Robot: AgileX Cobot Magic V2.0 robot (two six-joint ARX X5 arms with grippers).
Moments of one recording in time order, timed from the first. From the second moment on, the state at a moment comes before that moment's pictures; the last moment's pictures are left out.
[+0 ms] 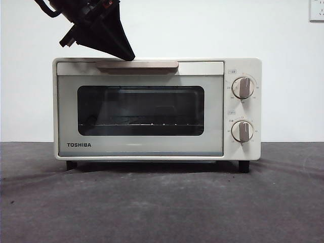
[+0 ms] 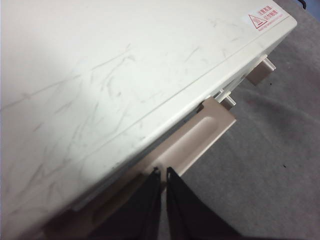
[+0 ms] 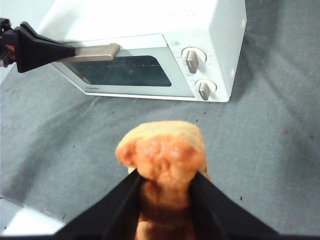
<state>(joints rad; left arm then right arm) -0.47 1.46 1.27 -0.50 0.39 0.01 0.24 0.58 1.09 -1.11 -0.31 0.31</state>
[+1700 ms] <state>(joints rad) -0.61 1.33 1.06 -0.68 0.31 0.04 0.24 0.58 1.09 -1.11 -0.31 0.31</state>
